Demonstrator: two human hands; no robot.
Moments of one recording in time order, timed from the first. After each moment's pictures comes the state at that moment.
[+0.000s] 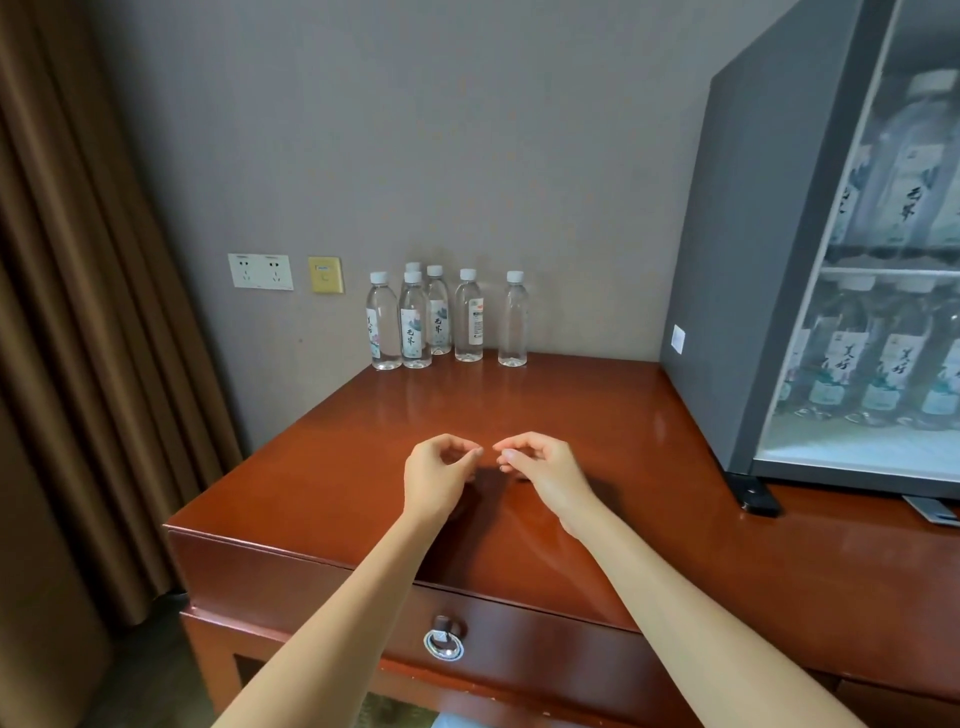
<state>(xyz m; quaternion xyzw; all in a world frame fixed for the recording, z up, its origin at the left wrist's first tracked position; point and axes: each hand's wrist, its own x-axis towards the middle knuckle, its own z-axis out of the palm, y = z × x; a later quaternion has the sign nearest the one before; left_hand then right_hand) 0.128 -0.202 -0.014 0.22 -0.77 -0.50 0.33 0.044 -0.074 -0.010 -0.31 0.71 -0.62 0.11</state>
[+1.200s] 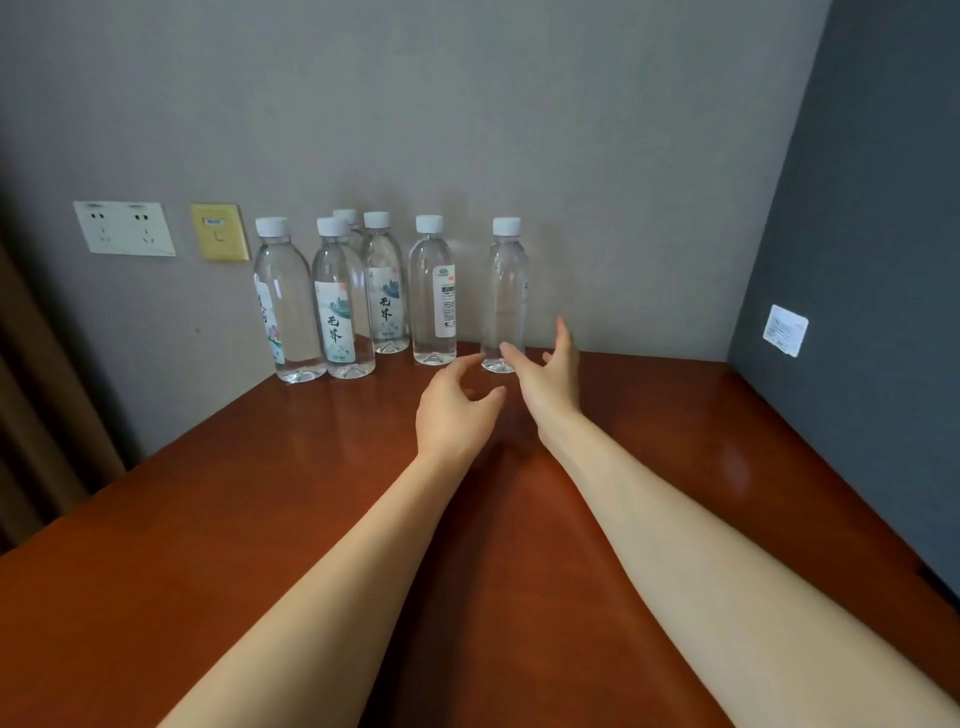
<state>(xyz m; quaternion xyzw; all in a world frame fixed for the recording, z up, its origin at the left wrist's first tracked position) -0.110 -0.289 -0.017 0.20 -0.80 -0.45 0.35 -0.206 -0.224 -0.012 -0.18 0.71 -0.68 -0.04</state>
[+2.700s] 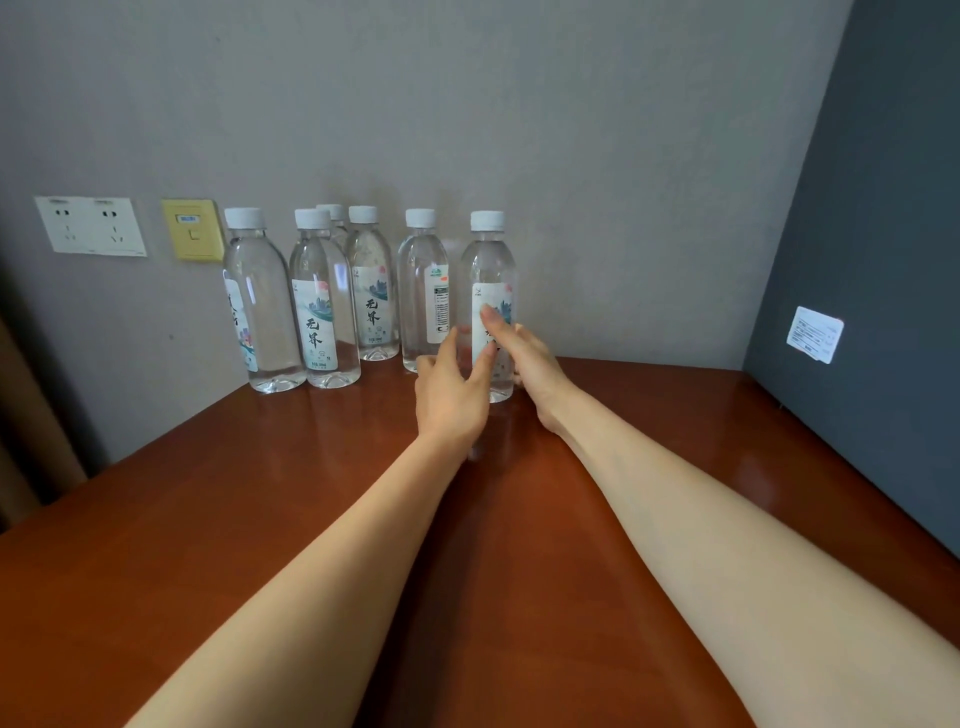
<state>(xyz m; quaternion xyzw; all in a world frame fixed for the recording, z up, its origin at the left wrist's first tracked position) -0.157 -0.309 -0.016 0.20 -0.79 -0.47 0.34 -0.240 -0.238 0.000 -0.30 0.67 -0.66 0.15</state>
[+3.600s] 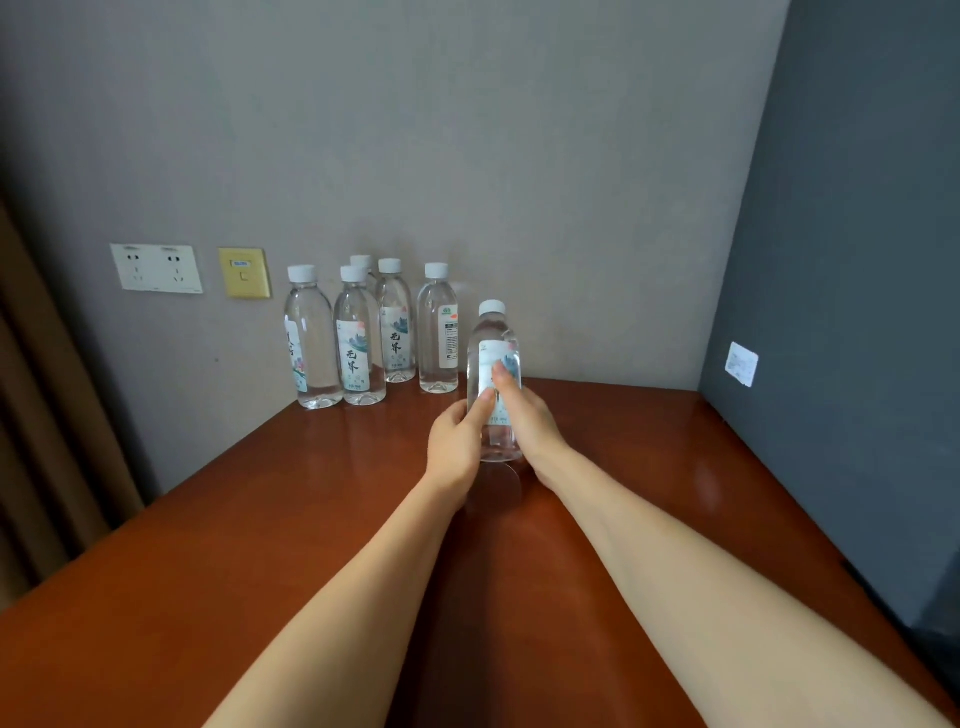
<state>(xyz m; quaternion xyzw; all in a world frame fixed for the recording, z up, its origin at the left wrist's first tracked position) -0.080 -0.268 -0.001 0.13 -0.62 -0.72 0.28 -0.159 -0.208 0.003 -0.21 0.64 -0.73 0.16</state>
